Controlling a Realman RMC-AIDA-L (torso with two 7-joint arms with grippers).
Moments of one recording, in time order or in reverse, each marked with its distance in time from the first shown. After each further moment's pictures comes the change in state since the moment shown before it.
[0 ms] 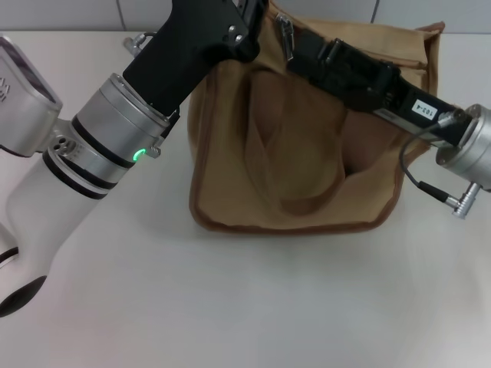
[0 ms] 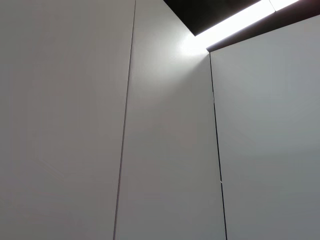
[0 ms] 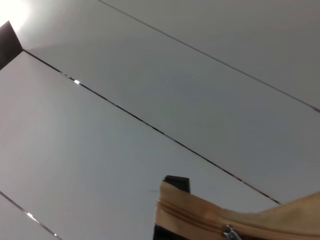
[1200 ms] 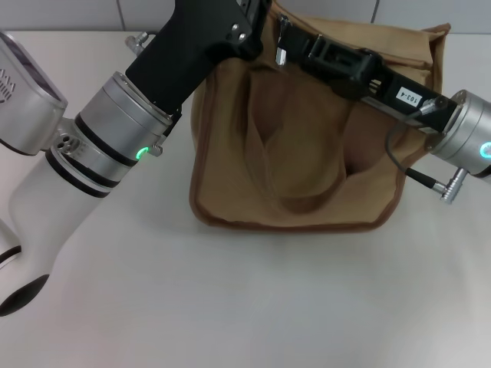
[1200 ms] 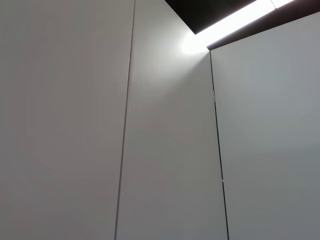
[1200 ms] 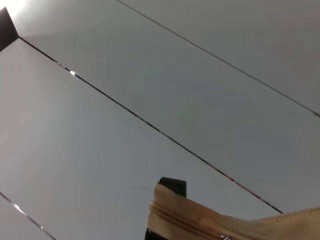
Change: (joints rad) left arm -0.002 0.000 -0.004 -0.007 0.001 -0.010 0.013; right arm 0.038 0.000 -0.004 0.002 0.001 0.049 -0.029
